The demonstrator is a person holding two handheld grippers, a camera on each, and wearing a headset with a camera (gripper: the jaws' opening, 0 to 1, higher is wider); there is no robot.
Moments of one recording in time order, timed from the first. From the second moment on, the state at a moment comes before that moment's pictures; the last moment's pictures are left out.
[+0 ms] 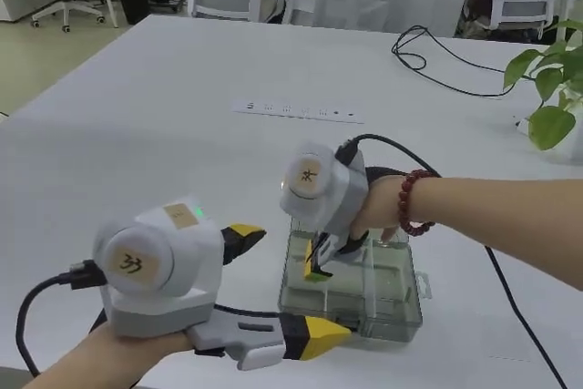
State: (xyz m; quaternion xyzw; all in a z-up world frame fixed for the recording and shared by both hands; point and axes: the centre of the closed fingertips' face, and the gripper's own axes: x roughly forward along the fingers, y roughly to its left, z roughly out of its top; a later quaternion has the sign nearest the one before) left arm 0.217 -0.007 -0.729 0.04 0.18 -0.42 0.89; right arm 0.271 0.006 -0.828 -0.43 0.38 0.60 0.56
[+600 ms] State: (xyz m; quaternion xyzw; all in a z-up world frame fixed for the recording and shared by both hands) left arm 0.221 -0.001 -0.729 0.04 0.19 -0.41 0.89; right arm 0.275 0.005 -0.825 -0.41 0.38 0.59 0.58
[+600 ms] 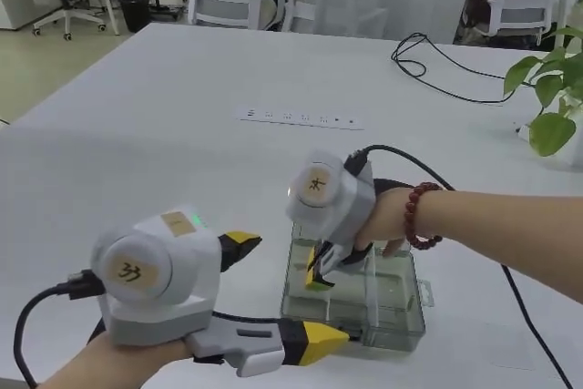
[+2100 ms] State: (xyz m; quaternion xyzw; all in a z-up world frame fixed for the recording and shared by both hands) left arm 0.214 -0.007 -0.732 0.05 0.20 -0.41 0.89; right arm 0.262 -0.077 -0.755 -0.26 0.30 0.59 0.71
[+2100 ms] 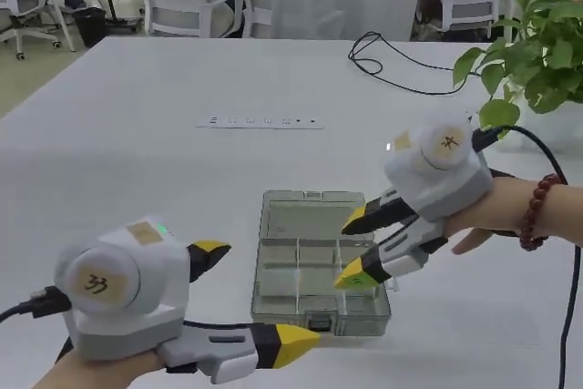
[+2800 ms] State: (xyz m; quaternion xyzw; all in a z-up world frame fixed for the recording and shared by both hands) left arm 0.216 -0.007 -0.732 0.05 0.20 -0.40 0.89; right arm 0.260 -0.170 -0.786 -0.27 0.35 0.54 0.72
